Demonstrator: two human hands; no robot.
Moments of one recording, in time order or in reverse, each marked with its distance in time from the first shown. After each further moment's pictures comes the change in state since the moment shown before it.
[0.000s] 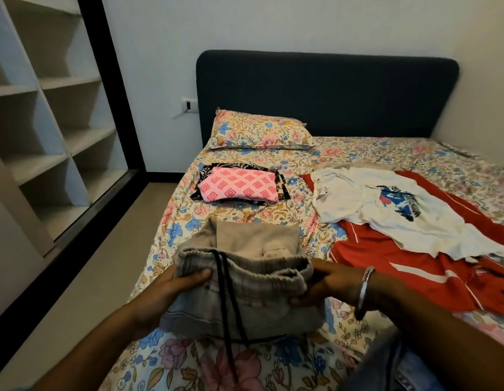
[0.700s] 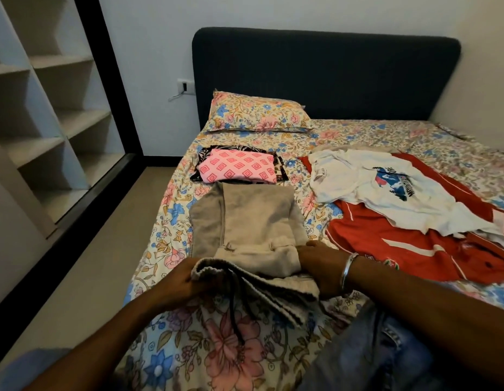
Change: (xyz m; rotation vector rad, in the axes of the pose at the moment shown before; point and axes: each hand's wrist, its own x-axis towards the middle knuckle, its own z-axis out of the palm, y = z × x) left_hand 0.009 -0.049 -0.003 0.517 -0.132 0.352; right_hand 0.022 0.059 -0.001 -1.248 -0.019 -0.130
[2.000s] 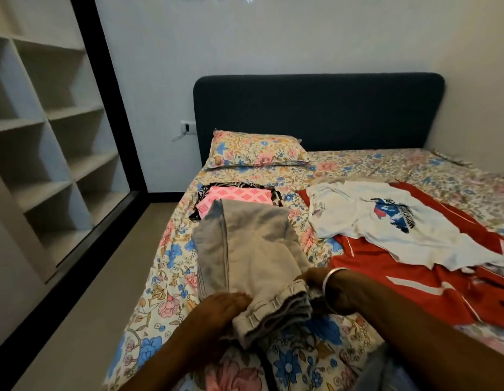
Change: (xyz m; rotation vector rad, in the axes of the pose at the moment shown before) left_hand 0.042 -0.028 0.030 0.786 -0.006 0.447; right_hand 0.008 -0.002 -0.051 1.673 -0.017 0.996
